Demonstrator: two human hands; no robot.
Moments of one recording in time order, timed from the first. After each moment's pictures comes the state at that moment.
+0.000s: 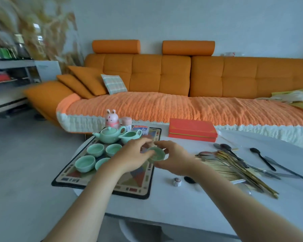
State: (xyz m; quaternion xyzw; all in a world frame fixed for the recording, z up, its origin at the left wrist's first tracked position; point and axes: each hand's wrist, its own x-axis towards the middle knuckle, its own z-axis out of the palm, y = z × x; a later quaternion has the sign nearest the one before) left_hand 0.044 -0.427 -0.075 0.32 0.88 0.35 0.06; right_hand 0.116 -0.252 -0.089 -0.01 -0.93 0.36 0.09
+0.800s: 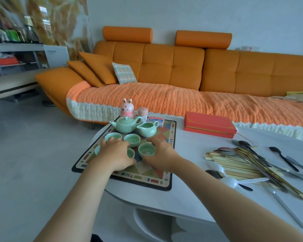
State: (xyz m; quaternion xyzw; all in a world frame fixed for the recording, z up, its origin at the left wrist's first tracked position) left_hand 0.004 -0.519 -0.102 0.23 0.97 0.04 0.00; right_hand 0.054 -0.340 -0.124 -0.04 -0.95 0.32 0.05
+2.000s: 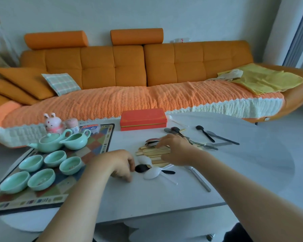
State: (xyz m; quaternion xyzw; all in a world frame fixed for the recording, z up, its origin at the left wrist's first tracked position) left_hand 0.091 -0.313 -0.078 0.37 0.90 0.02 0.25; right_hand 0.207 -0.116 -0.104 -0.13 -0.97 0.18 0.05
